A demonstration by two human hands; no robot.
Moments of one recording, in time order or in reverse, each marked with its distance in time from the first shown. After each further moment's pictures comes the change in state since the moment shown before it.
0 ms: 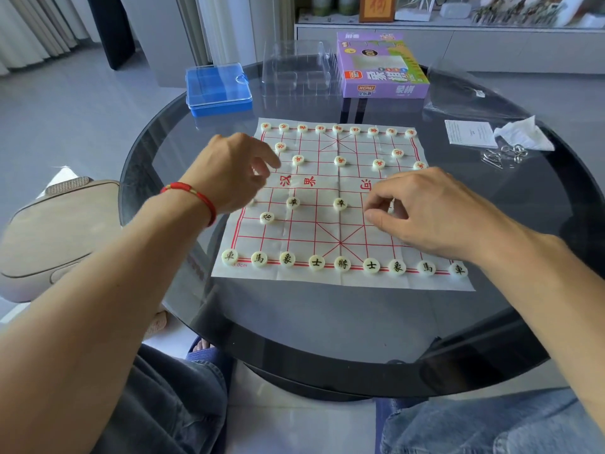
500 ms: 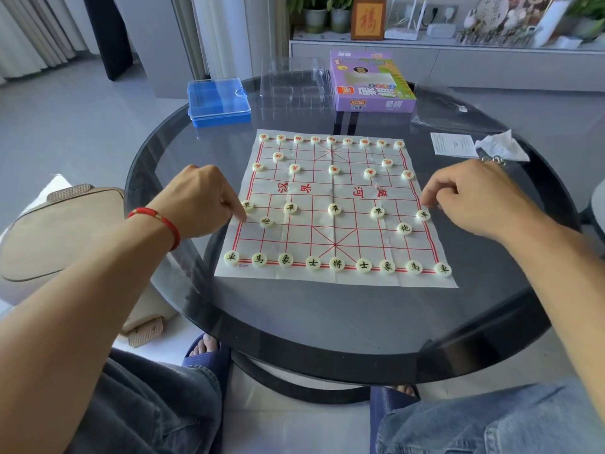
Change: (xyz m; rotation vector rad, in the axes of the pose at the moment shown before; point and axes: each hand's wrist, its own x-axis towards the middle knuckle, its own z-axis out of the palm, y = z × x) left_hand -0.036 -0.024 -0.016 0.060 -0.130 -0.110; right_hand -0.016 0.056 -0.023 0.044 0.121 0.434
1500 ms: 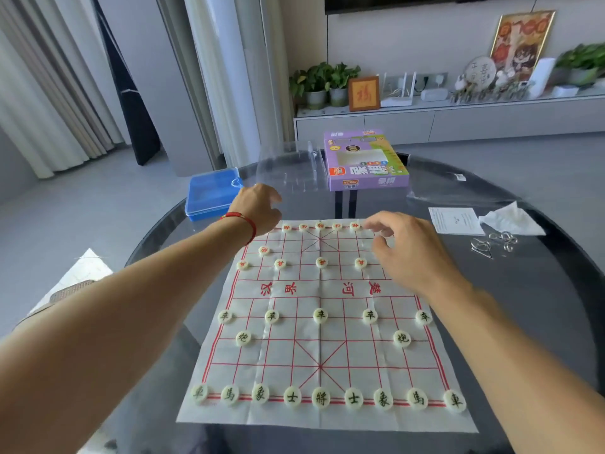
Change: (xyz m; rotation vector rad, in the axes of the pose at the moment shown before) left_hand 0.196 0.043 0.012 -0.044 0.184 -0.088; right_hand 0.080 -0.028 0.036 0.310 0.185 -0.141
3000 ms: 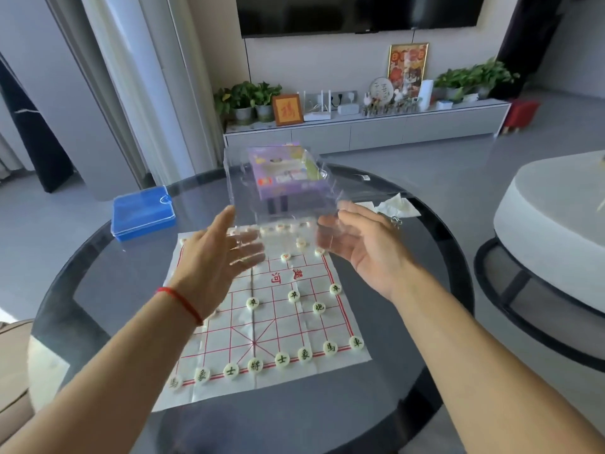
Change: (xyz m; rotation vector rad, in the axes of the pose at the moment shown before) left_hand -0.133 0.077 -0.015 -1.438 -0.197 -0.299; right_hand -0.054 0.001 -0.064 1.399 0.060 0.435
